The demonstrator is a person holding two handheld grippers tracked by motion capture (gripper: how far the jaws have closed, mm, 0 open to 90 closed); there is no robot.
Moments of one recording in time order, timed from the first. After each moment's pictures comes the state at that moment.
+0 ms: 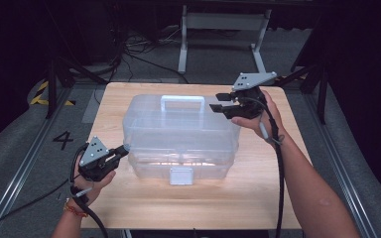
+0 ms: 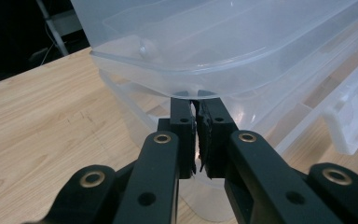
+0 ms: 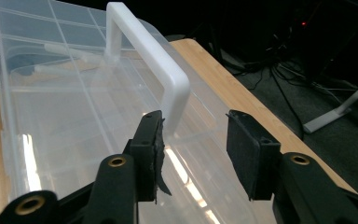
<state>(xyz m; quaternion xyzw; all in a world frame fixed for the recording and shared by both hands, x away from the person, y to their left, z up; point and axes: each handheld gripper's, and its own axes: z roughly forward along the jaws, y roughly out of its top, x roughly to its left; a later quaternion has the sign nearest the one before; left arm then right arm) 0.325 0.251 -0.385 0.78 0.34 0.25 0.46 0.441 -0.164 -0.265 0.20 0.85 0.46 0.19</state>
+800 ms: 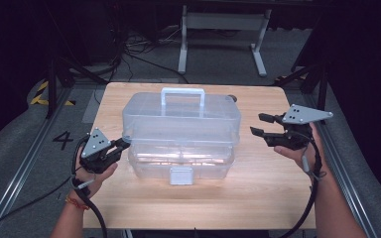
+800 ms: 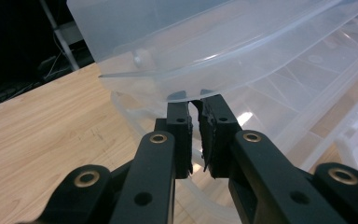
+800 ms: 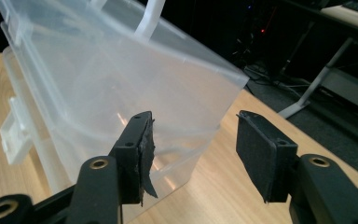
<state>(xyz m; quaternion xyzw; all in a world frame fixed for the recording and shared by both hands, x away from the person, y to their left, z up) 0.337 0.246 -0.369 0.78 0.34 0.26 0.46 0.384 -0.263 -0.311 0.23 0.81 0.48 0.24</state>
